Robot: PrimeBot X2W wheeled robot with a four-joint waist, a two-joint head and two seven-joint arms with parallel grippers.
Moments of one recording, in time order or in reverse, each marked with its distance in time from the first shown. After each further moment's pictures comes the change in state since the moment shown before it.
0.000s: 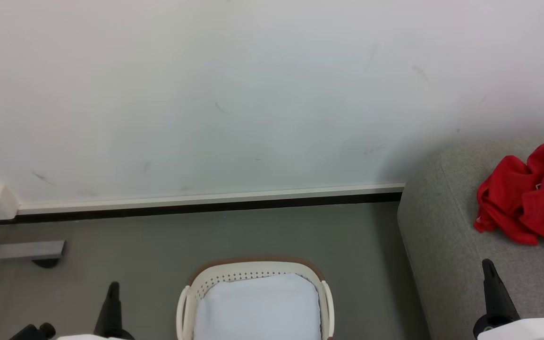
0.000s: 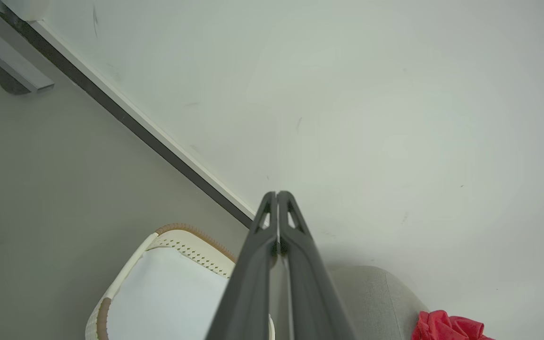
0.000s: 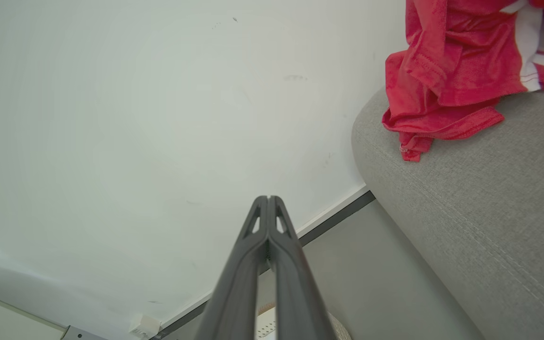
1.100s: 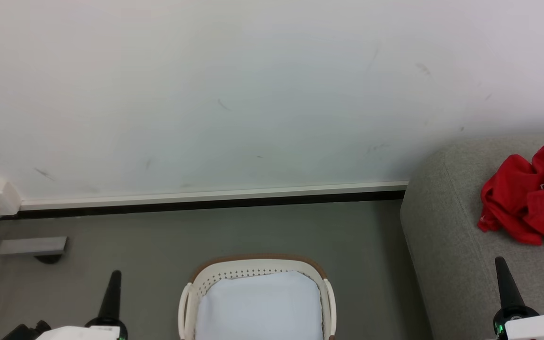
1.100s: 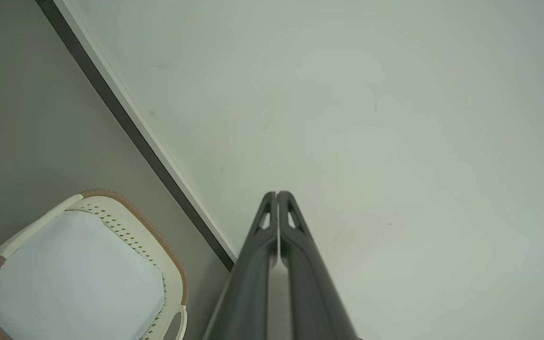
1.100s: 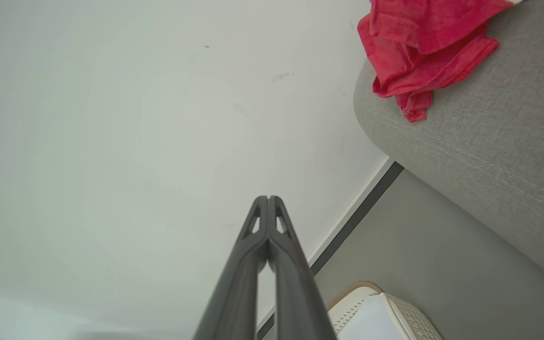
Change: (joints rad) left arm -0.021 0.003 0.002 -0.037 -0.363 0.000 0.096; right arm -0.008 0.019 -0.074 -0.018 0.322 0.000 0.094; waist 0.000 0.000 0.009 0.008
